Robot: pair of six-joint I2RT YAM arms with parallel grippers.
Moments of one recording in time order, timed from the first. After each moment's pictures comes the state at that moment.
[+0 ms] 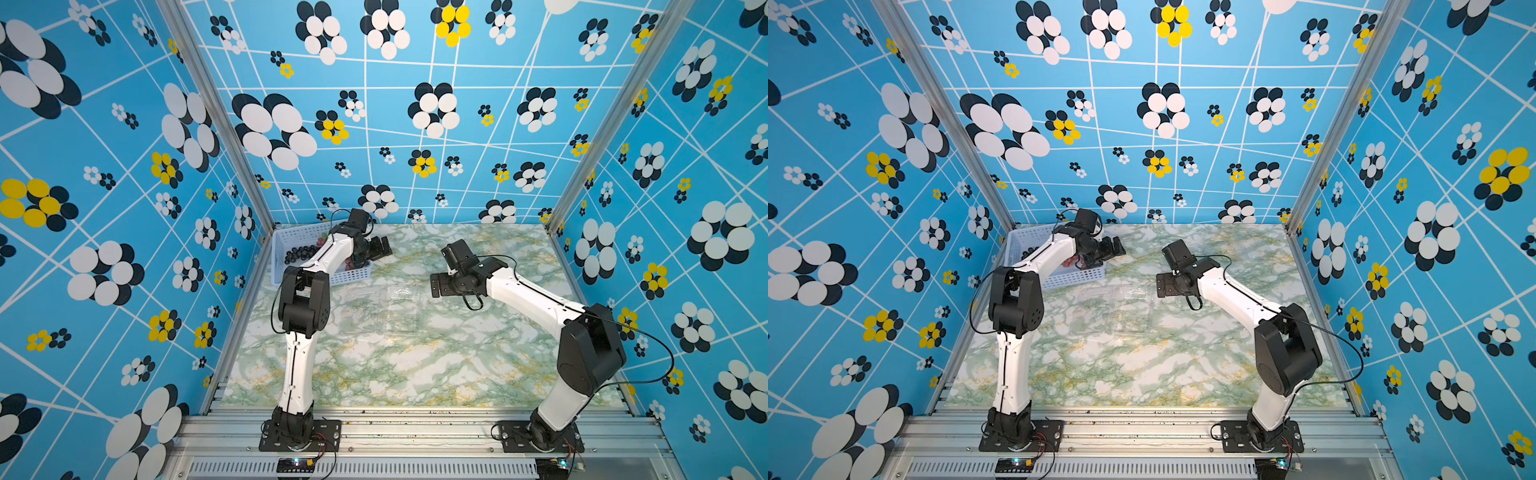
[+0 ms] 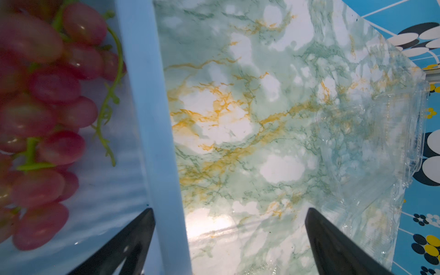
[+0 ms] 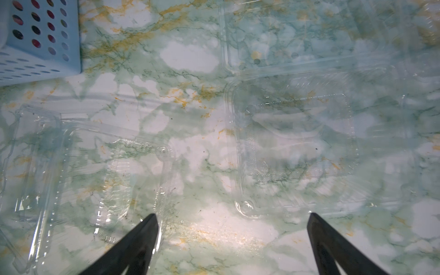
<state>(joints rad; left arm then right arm) -0.26 2.26 1.93 -0.70 0.33 -0.54 0.55 1.73 1.37 -0.70 0.15 0.38</state>
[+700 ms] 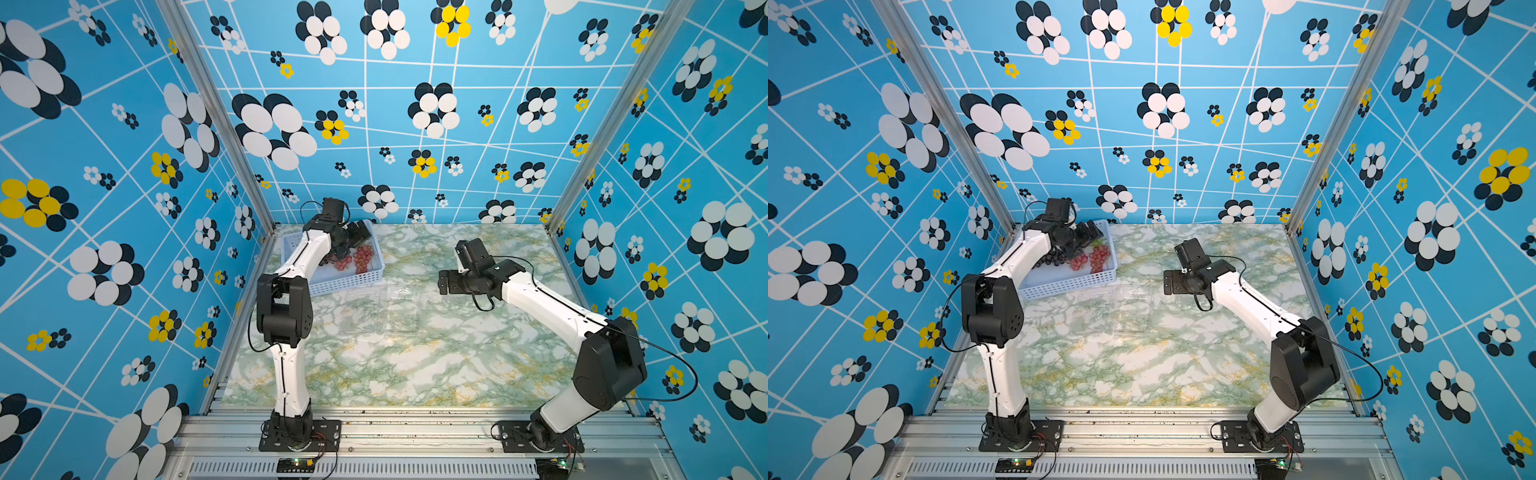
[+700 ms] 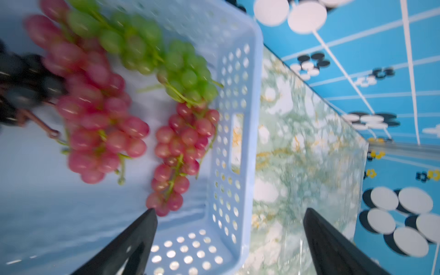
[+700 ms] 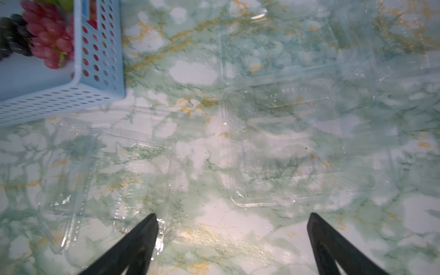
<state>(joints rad) -0.10 2.09 1.84 -0.63 0.29 -0.73 0.51 1.61 1.30 -0.63 0.08 0.38</state>
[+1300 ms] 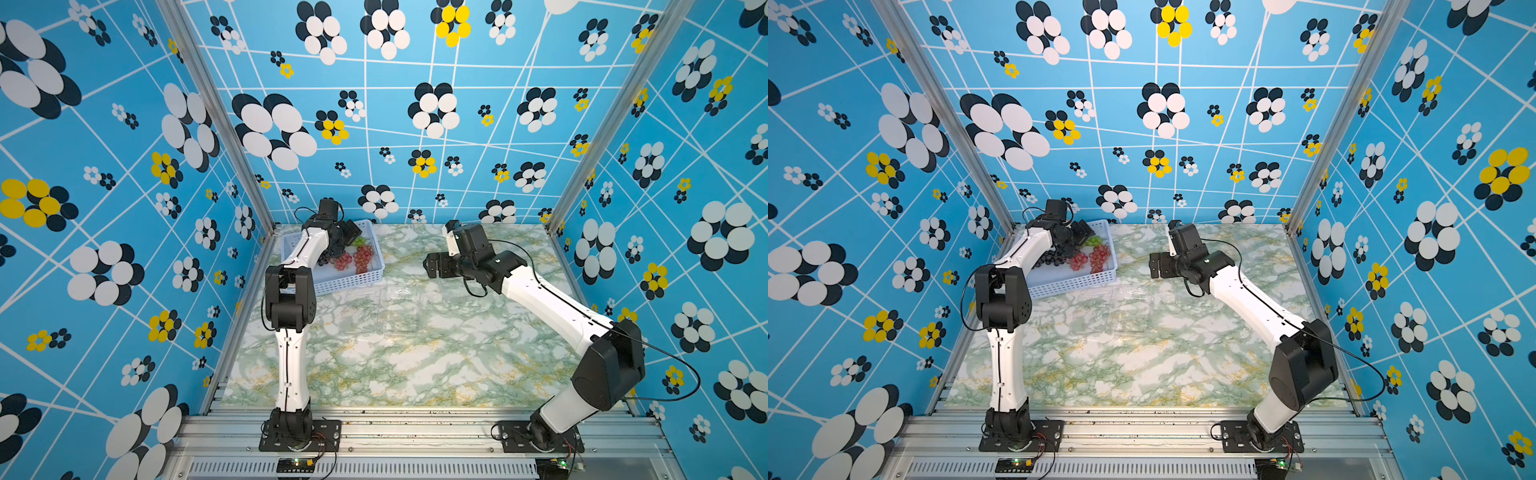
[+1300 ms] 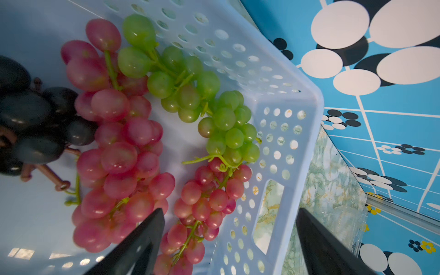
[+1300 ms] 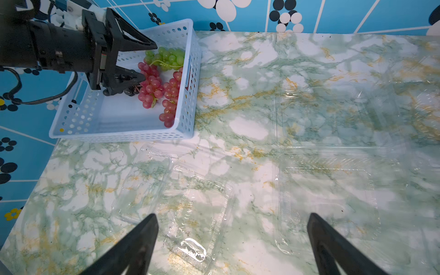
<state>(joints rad) -0.07 2.31 2.03 -0.64 0.26 -0.87 0.55 1.63 1.44 -0.55 0.02 0.31</state>
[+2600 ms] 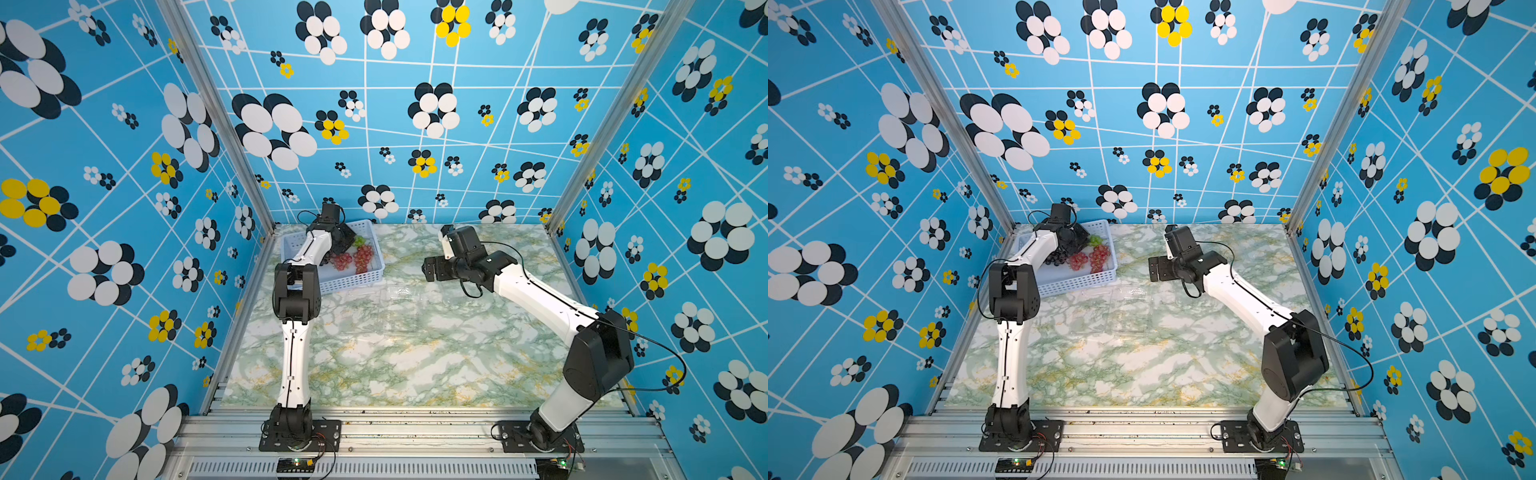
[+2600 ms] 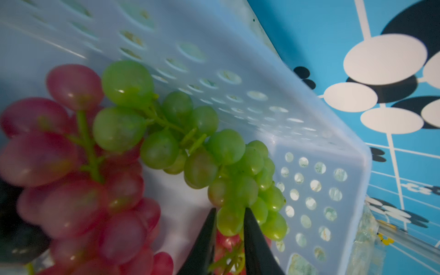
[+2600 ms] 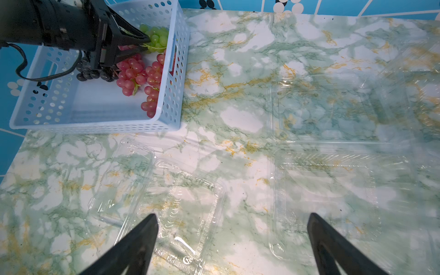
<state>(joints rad) -0.06 2.47 2.16 -0.58 0.24 -0.89 0.55 1.69 1.44 -0.55 0.04 0.29</state>
